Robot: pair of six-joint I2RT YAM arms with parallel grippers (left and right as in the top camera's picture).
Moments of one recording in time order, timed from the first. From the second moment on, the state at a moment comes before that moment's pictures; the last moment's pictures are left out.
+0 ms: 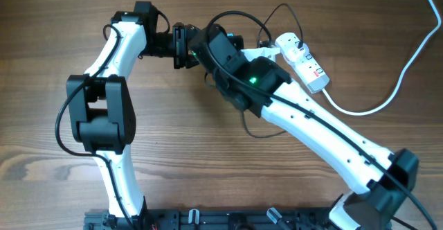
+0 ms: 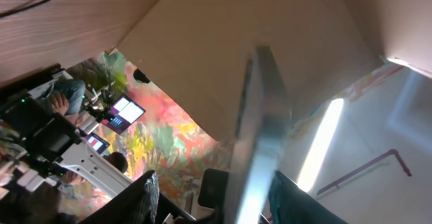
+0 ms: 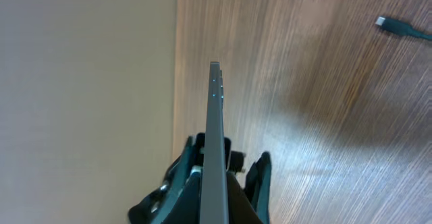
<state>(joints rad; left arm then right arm) -0.08 2.19 1.72 -1.15 1.55 -0.81 0.82 1.75 1.68 -0.81 0.51 2.05</state>
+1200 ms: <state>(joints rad) -0.08 2.19 1.72 -1.15 1.54 -0.81 0.81 1.79 1.68 -0.82 0.42 2.07</state>
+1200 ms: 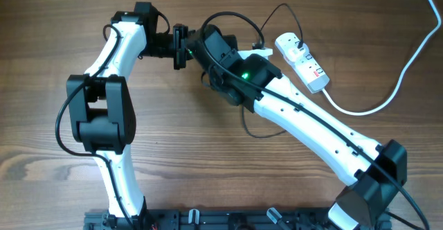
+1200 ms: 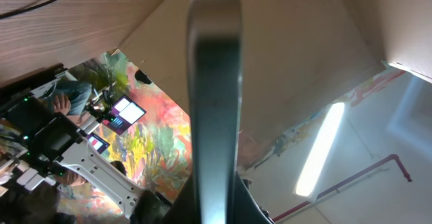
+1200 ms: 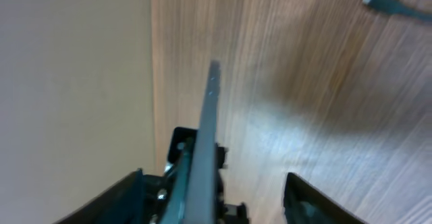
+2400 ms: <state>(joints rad) -0.09 1.68 1.70 -1.34 -0.04 -0.84 0.49 1.83 1.68 -1.31 0.15 0.76</state>
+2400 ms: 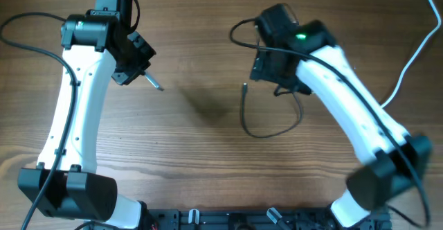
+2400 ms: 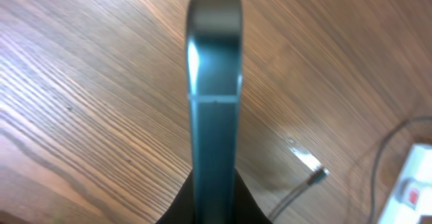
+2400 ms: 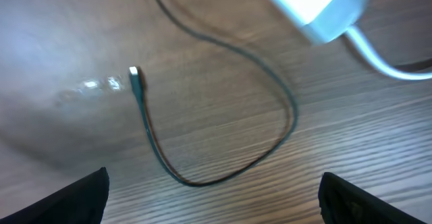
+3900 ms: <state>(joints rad) -0.09 1.68 1.69 -1.34 -0.08 -0.86 0.58 2.24 1.68 -1.03 0.07 0.79</state>
